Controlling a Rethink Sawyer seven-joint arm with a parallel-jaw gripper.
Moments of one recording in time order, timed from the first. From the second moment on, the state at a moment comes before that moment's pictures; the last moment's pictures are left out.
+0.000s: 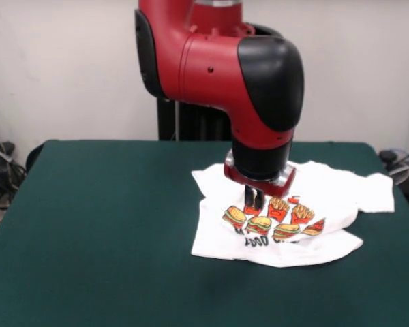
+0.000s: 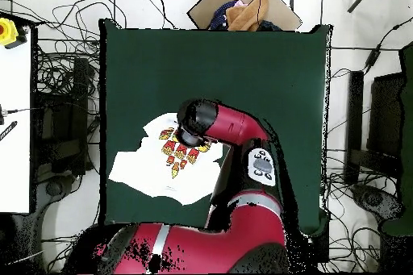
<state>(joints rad) -0.14 -0.42 -0.09 1.54 0.16 0.75 1.93</state>
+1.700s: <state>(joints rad) -0.06 -0.28 -0.12 1.42 0.16 0.51 1.93</state>
